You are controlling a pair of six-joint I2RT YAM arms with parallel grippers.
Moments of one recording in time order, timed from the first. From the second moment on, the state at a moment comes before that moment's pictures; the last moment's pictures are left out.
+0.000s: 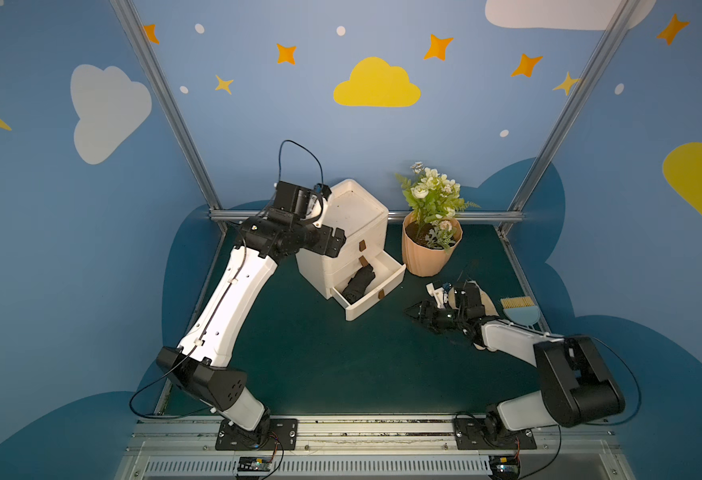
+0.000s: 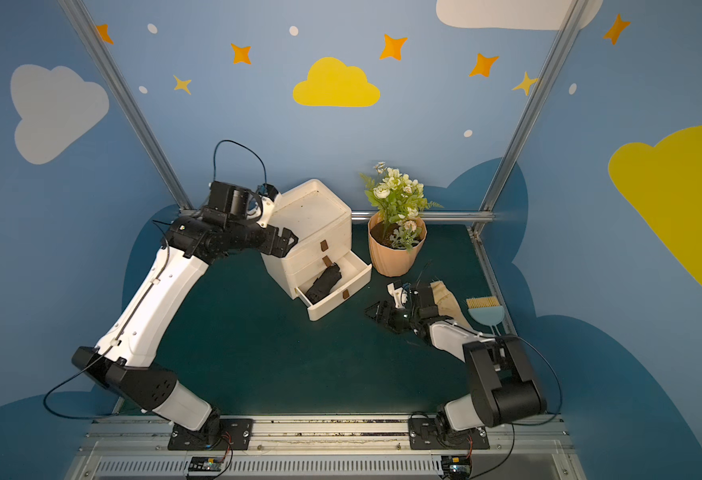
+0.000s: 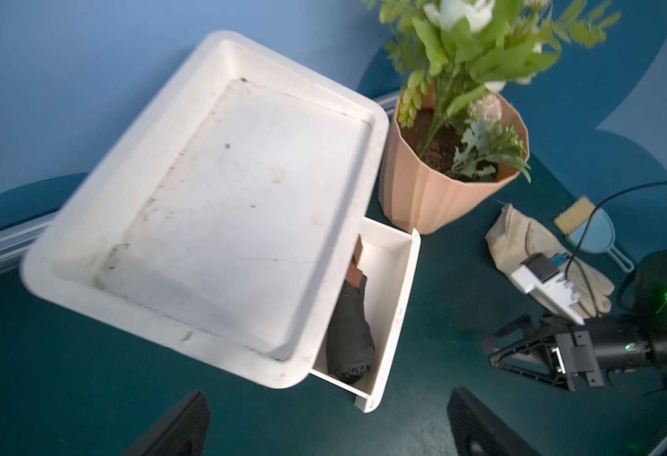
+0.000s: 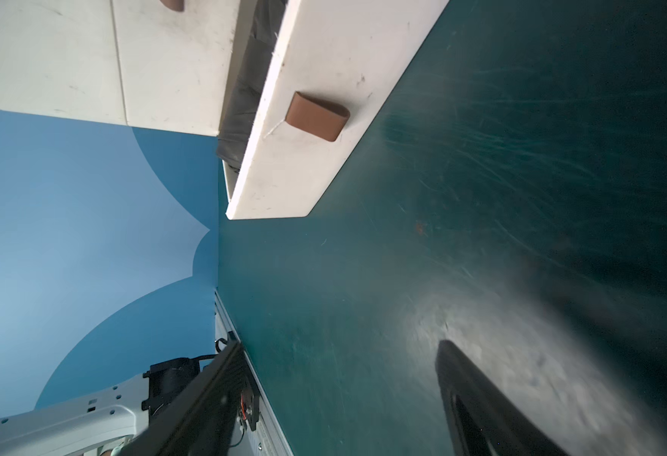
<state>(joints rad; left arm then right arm) -0.31 1.58 1.91 -1.00 0.16 -0.01 0.31 1.53 0.59 0.18 -0.77 0.70</state>
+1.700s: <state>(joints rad) -0.02 2.38 2.63 -0.94 0.76 0.12 0.43 2.10 1.05 0.51 -0.77 0.91</state>
